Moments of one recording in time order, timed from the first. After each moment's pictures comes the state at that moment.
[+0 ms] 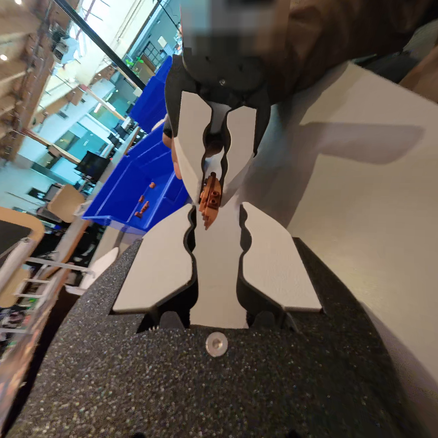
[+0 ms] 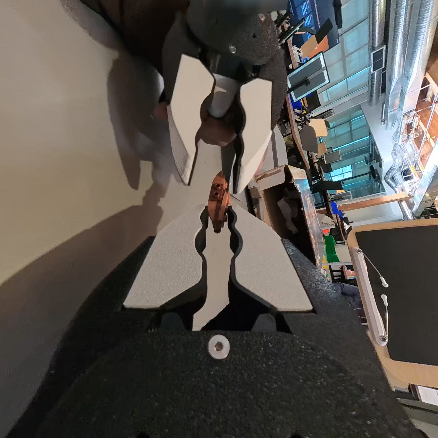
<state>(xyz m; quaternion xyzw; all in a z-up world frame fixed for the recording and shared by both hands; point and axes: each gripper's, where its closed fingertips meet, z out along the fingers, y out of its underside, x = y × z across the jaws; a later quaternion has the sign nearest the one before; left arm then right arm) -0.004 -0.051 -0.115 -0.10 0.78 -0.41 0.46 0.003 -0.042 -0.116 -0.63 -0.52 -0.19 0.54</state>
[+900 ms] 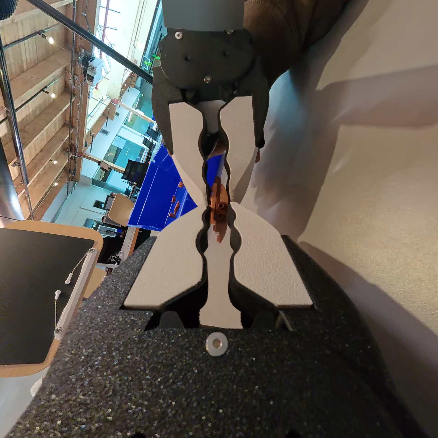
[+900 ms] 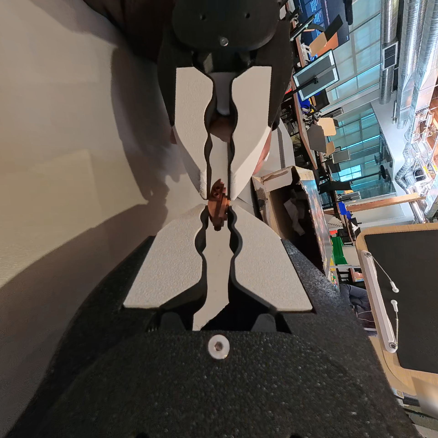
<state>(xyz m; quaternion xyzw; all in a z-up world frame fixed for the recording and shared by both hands) 0.000 -0.052 -0.114 -0.04 0.78 -0.31 0.54 -0.001 -0.040 -0.120 -0.64 -0.52 -0.18 0.53</state>
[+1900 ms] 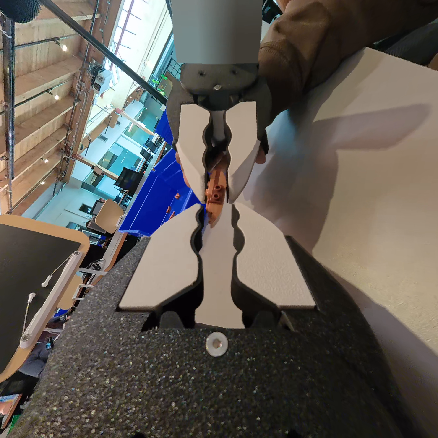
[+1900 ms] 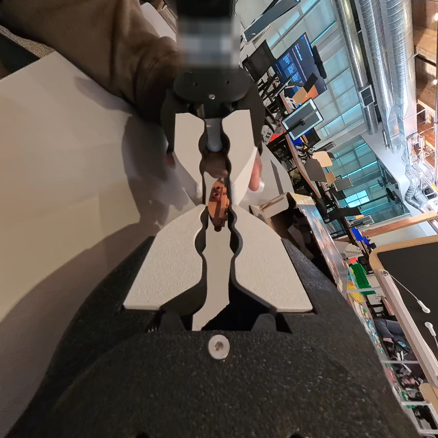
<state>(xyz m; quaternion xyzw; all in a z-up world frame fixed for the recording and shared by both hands) -0.004 -0.056 -0.103 -0.06 0.76 -0.37 0.53 -0.011 -0.053 -0.097 -0.61 -0.50 -0.10 0.61</state>
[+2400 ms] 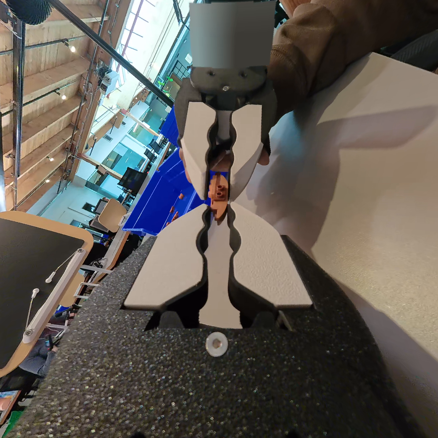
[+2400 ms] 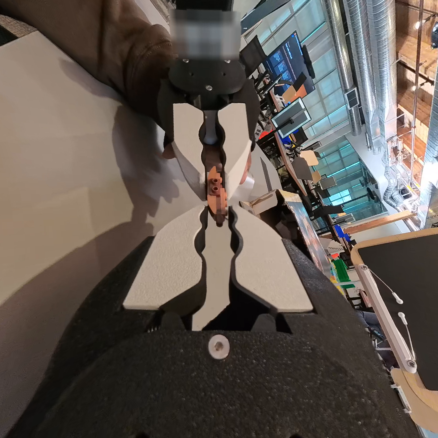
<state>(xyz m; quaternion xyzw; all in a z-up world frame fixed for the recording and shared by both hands) -0.004 -0.053 -0.098 -0.07 0.75 -0.38 0.53 -0.005 -0.053 -0.095 -0.60 -0.50 -0.13 0.61</state>
